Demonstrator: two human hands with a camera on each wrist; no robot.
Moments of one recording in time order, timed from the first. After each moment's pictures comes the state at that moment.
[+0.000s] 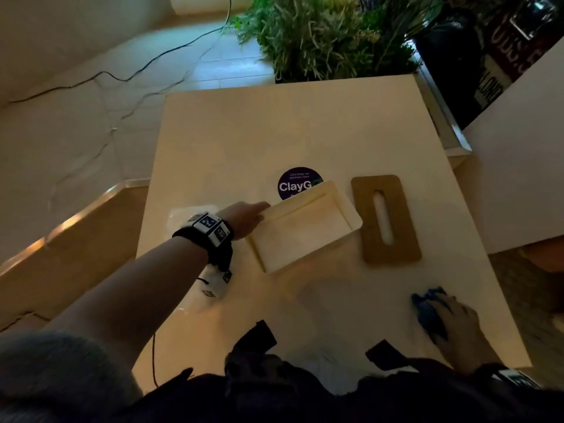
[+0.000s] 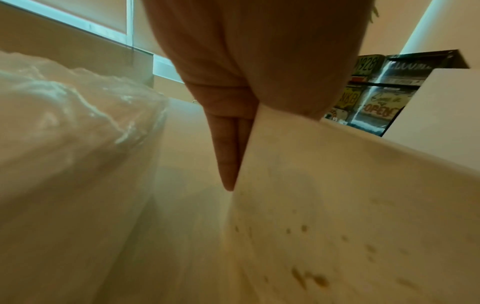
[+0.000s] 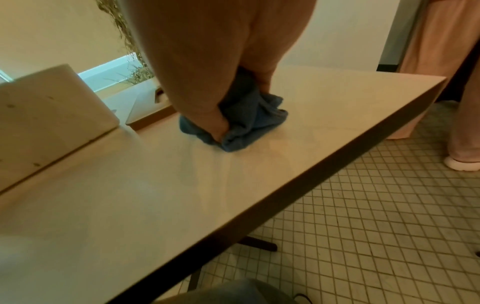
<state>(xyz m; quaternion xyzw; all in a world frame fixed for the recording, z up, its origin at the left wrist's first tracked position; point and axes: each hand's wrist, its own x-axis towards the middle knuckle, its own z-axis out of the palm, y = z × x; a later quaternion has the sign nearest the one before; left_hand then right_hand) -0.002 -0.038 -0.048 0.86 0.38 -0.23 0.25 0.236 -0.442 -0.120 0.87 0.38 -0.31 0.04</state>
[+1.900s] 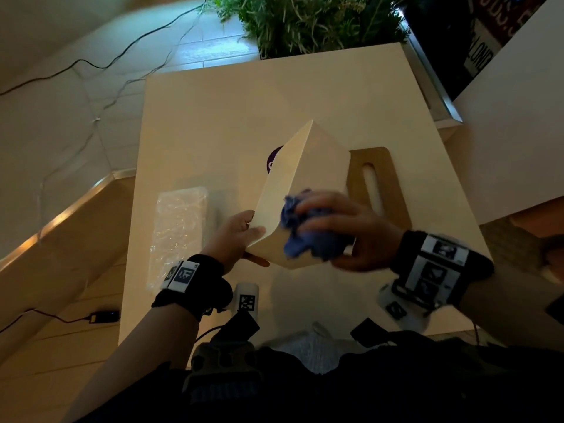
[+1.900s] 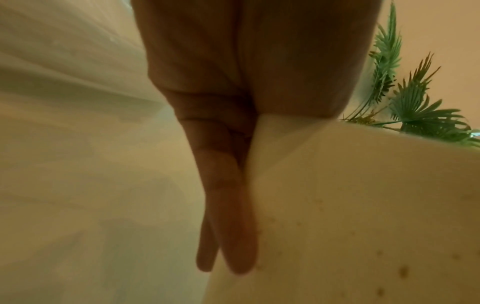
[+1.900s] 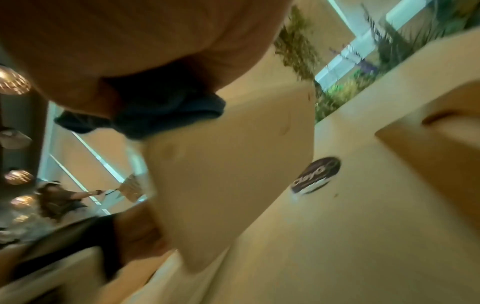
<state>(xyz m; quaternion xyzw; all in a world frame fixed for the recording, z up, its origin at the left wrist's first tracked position) -0.041 -0.131 -0.035 0.57 0.43 0.05 0.70 0.167 -0.259 0.004 0.44 0.79 -0.21 -0.37</state>
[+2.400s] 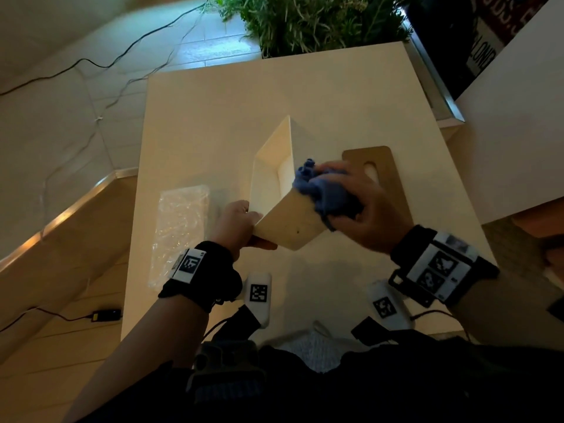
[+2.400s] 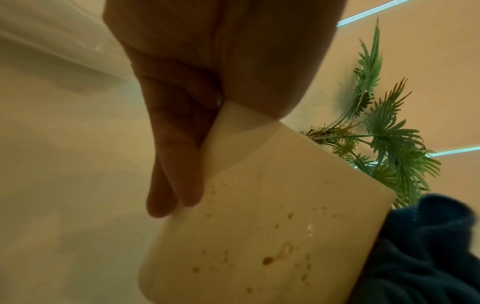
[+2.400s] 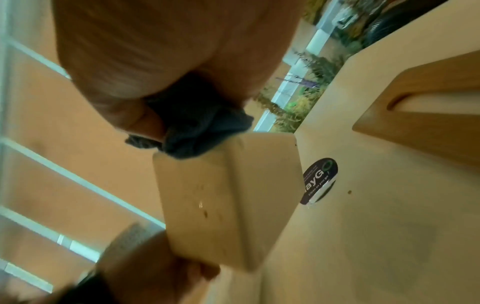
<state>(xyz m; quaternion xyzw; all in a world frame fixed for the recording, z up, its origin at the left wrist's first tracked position) -0.021 -0.129 -0.011 0.54 0.52 0.08 0.66 0.169 -0.253 0.014 0.58 0.65 -0.21 -0.45</state>
